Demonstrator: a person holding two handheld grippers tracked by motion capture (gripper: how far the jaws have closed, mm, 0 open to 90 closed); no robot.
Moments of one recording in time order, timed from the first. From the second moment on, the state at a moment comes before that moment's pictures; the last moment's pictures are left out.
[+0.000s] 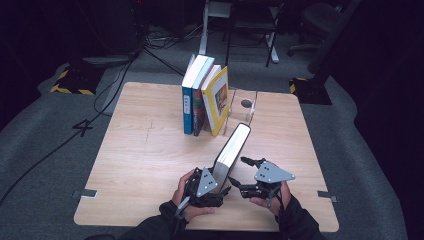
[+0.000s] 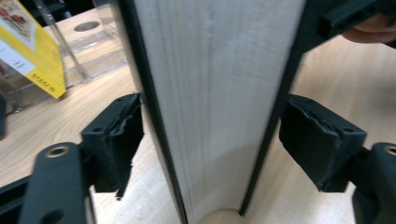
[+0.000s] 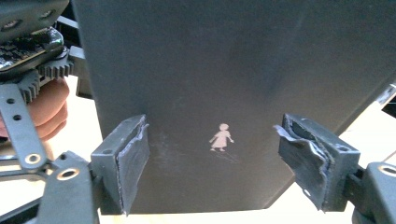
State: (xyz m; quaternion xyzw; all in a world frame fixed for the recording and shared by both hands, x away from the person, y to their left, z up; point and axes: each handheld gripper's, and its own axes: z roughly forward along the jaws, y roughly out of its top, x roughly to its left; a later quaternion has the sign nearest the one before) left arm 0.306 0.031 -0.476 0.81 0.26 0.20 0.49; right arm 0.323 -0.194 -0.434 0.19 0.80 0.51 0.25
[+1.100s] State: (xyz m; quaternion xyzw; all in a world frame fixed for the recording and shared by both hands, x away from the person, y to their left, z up) left arm 0.319 0.128 -0.462 0.87 0.14 0.08 0.47; right arm 0.336 -0.224 -0.432 0.18 0.81 0.52 0.20
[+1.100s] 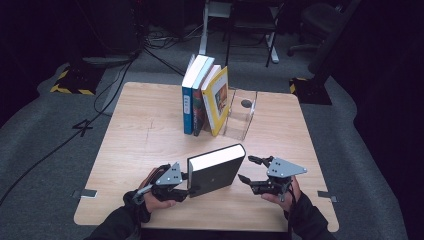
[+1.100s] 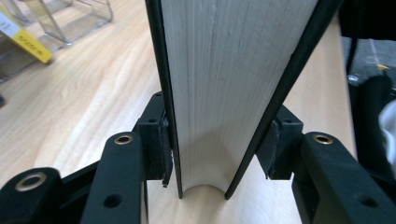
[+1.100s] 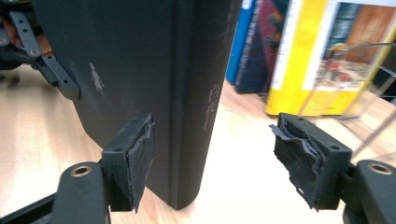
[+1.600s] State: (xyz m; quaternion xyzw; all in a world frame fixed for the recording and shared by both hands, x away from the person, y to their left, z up) left arm 0.313 0.133 -0.462 0.87 0.13 0.06 0.47; right arm 0.341 -0.187 -0.441 0.13 0.84 0.52 0.13
